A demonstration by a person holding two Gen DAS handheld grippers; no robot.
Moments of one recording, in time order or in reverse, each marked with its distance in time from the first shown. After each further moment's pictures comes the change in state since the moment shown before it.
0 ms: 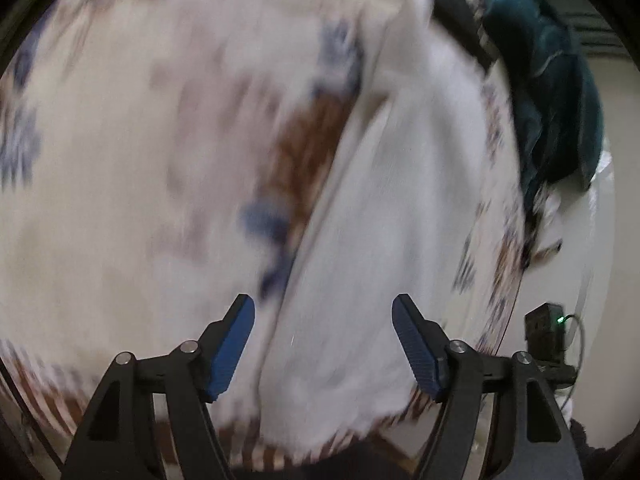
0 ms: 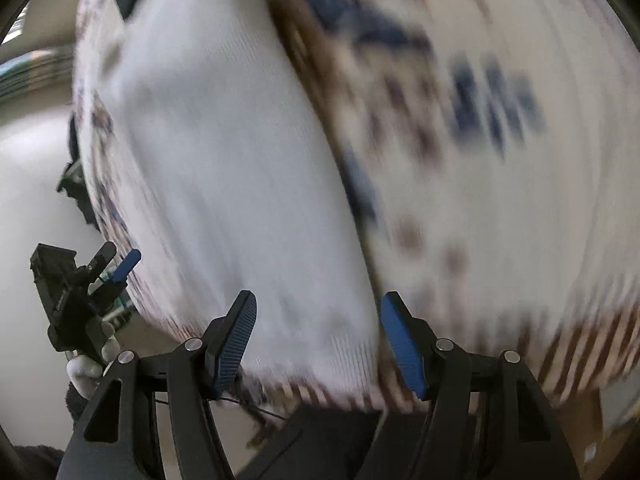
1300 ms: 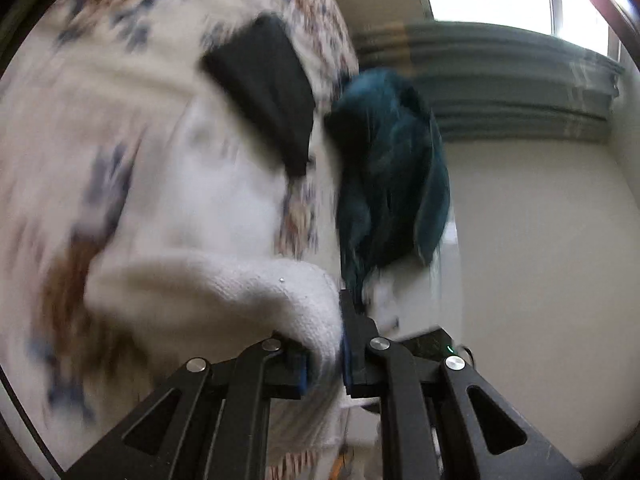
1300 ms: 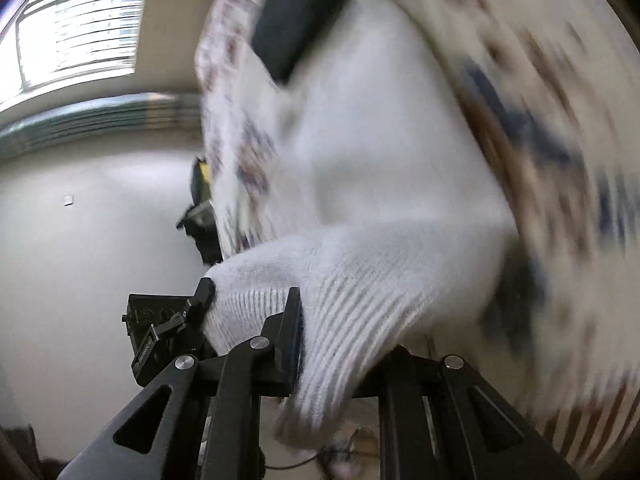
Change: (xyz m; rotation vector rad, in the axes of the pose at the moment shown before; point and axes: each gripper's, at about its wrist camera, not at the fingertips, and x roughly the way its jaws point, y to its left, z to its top) left arm -0.075 -0.110 0.116 -0.014 -0.375 -0.636; right arm -0.071 0.084 0.034 -0.139 -0.321 0.453
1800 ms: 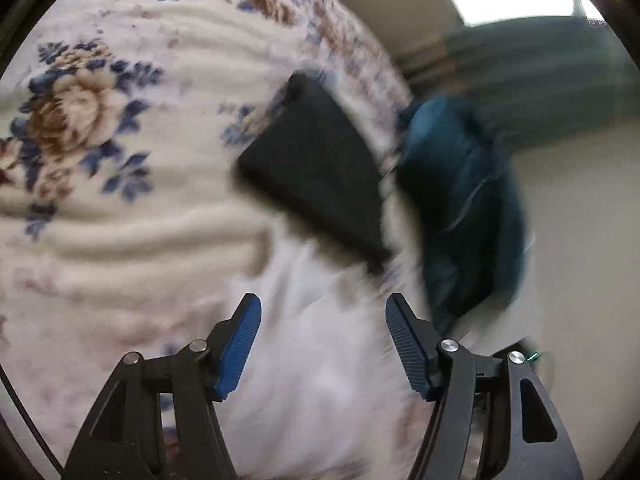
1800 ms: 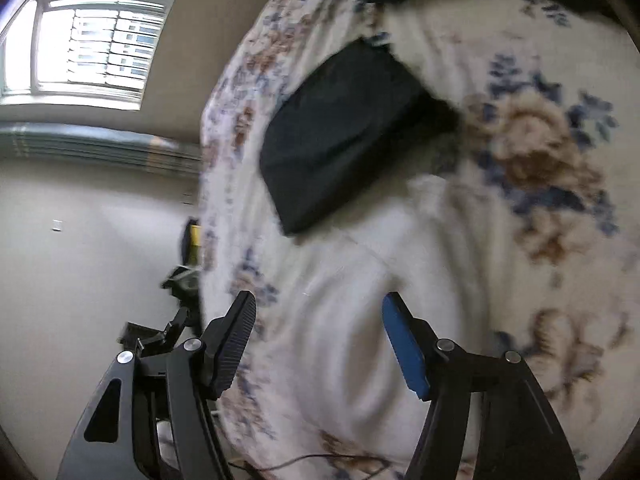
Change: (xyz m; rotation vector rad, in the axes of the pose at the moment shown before) left arm 0.059 0.032 0.102 0.161 -0.025 0.343; right arm 0.011 0.033 0.189 -0.081 -0.189 -0.100
